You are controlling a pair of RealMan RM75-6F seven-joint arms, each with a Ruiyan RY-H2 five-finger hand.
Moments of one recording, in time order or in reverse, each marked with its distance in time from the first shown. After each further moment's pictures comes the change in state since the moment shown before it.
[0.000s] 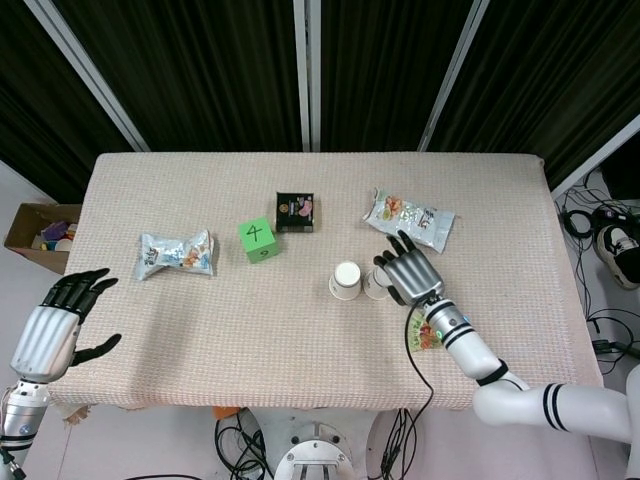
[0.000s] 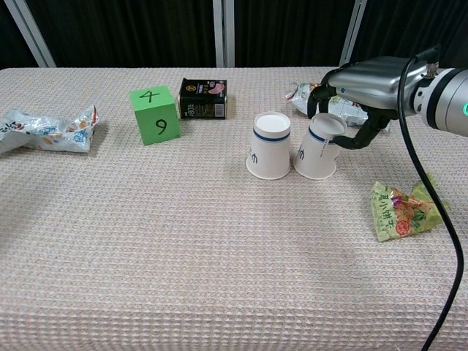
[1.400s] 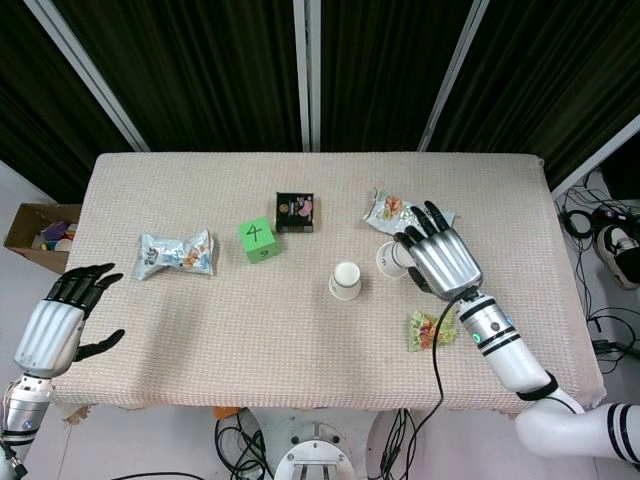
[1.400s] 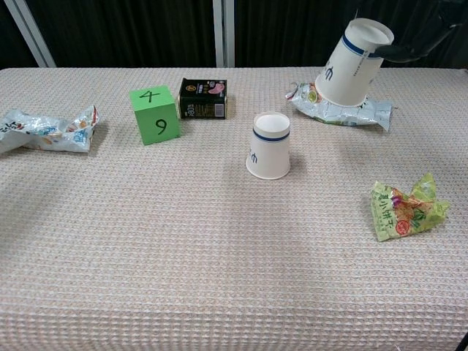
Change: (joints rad) left arm -0.021 0.020 -0.012 -0.038 0.006 -0.017 0.032; right arm -0.011 0.314 -0.001 -0.317 -0.083 0.183 0.026
